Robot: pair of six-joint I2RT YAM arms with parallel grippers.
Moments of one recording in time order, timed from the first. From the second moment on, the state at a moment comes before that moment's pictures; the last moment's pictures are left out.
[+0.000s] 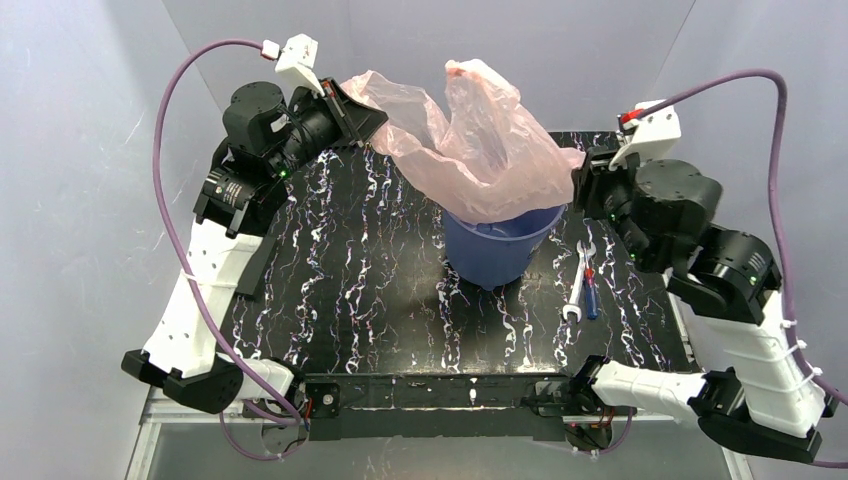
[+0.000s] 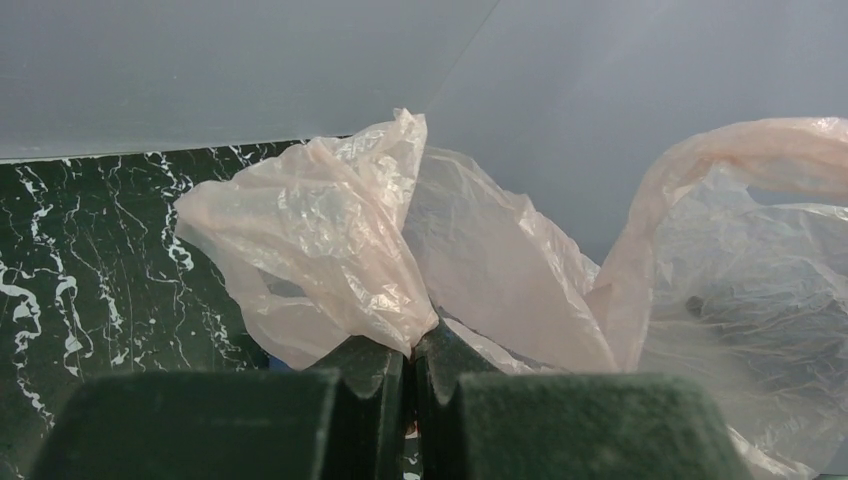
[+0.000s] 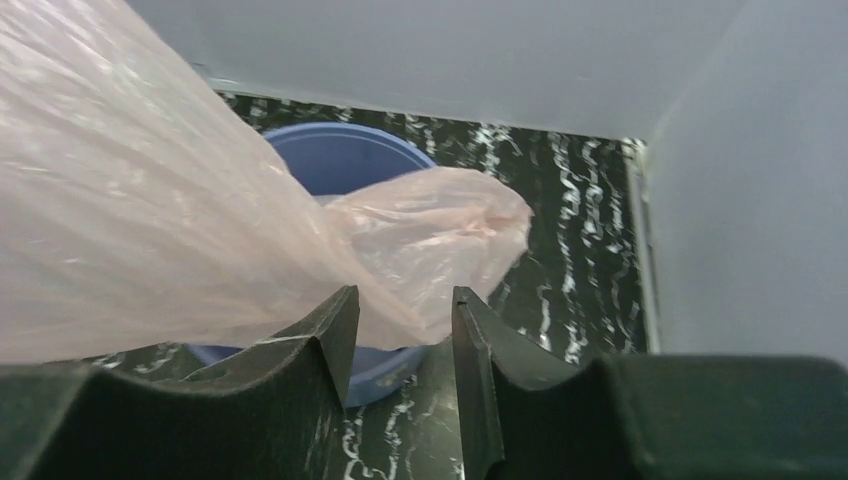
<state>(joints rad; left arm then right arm) -0.45 1.32 1.82 -0.56 0.21 -0.54 0.88 1.03 1.79 -0.98 0.66 0.14</state>
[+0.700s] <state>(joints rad) -0.42 1.31 1.81 -0.59 0.16 -0.57 0.84 1.33 2.07 -1.16 0.79 0.16</state>
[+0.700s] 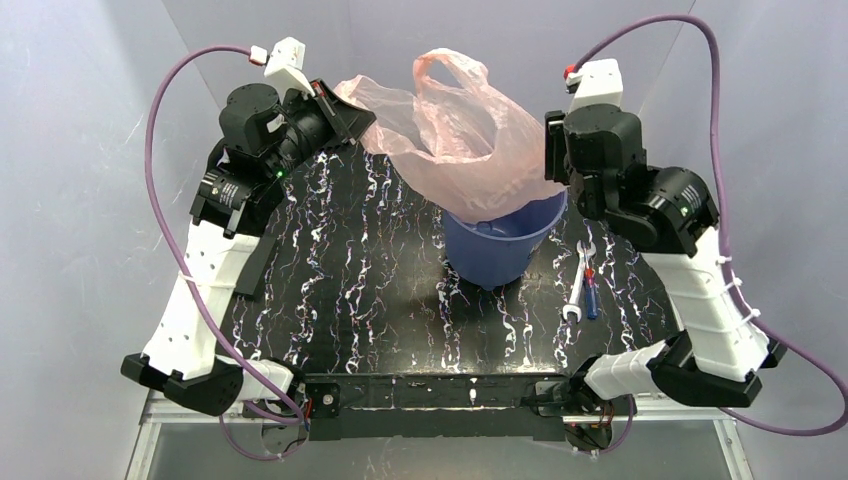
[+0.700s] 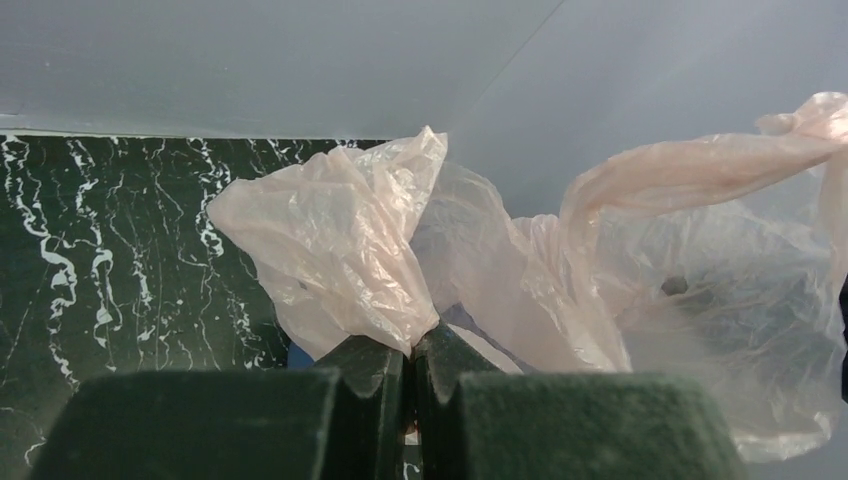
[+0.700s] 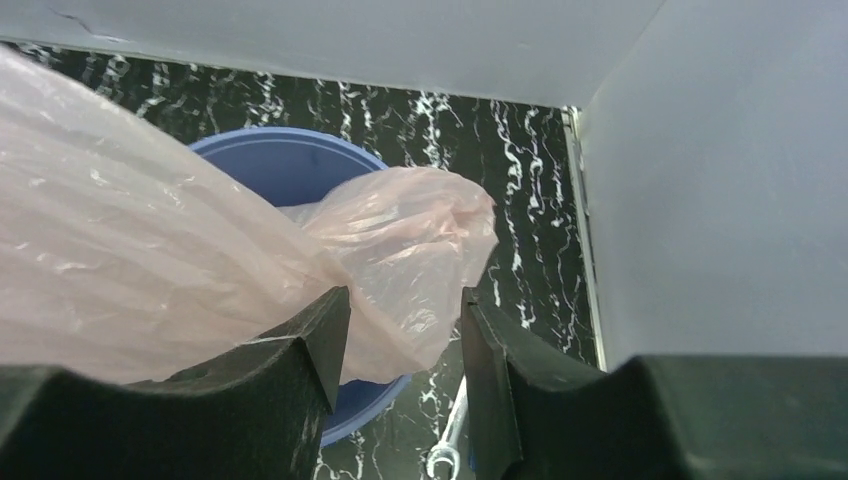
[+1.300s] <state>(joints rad) -0.41 1.31 1.75 -0.53 0.31 -0.62 0.21 1.34 1.69 -1.00 -0.14 0.14</state>
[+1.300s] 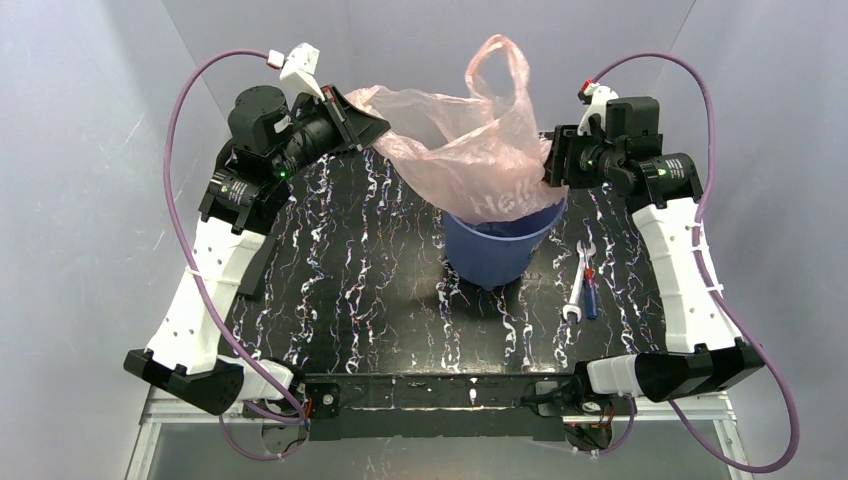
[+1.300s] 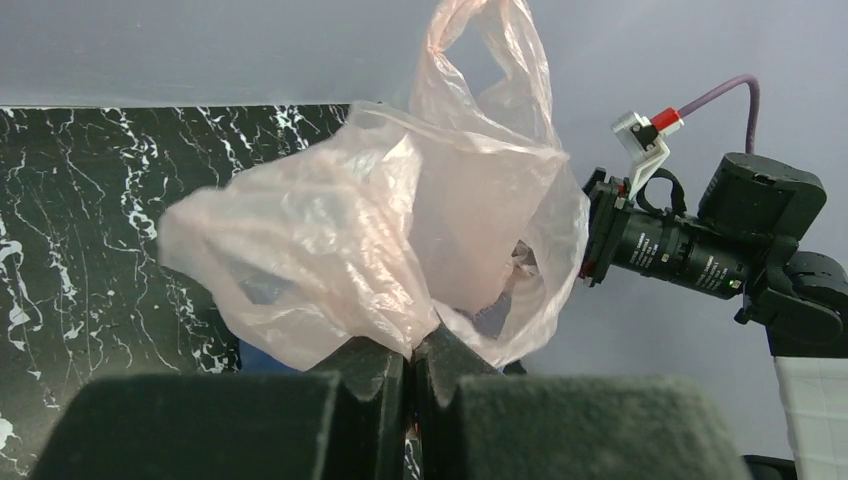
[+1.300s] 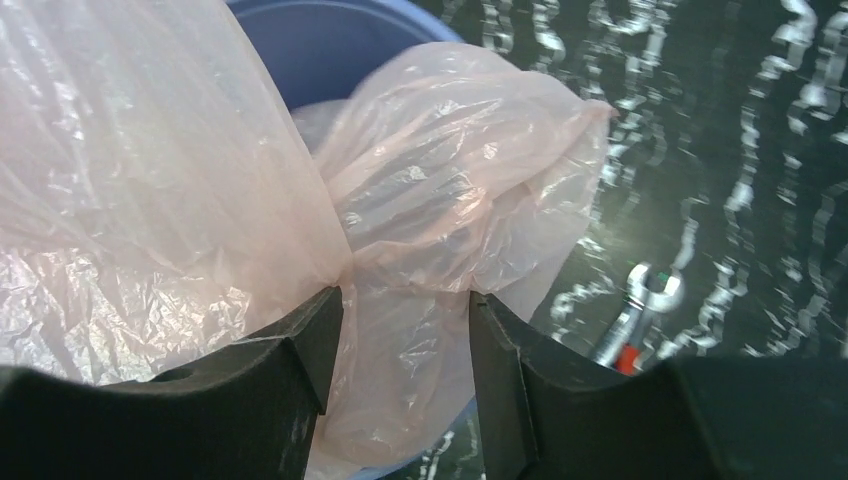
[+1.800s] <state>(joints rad) -0.41 1.31 1.74 -0.47 0.44 -0.66 0.22 1.33 1.60 -0.93 -0.43 0.18</state>
